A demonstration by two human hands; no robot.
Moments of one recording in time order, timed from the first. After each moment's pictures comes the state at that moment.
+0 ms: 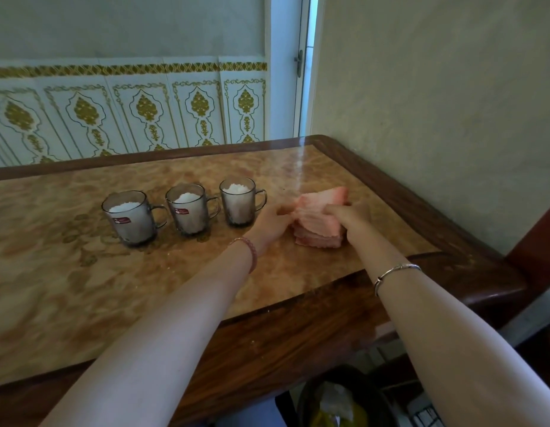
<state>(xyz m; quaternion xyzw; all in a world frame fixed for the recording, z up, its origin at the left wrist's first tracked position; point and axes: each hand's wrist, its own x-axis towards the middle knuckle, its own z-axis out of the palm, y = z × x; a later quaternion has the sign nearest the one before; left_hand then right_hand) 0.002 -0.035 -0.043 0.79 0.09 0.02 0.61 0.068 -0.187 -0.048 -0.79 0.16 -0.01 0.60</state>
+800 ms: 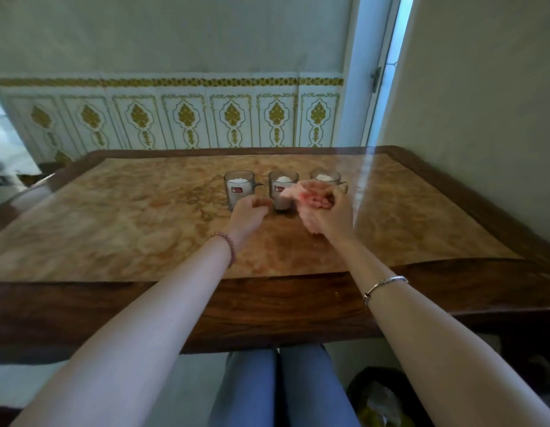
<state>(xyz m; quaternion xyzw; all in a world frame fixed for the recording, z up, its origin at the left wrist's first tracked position) -0.153 0.109 -0.027 0.80 0.20 0.18 0.54 -0.074 -0.047 -0.040 -0.76 -0.20 -0.04 0.61</state>
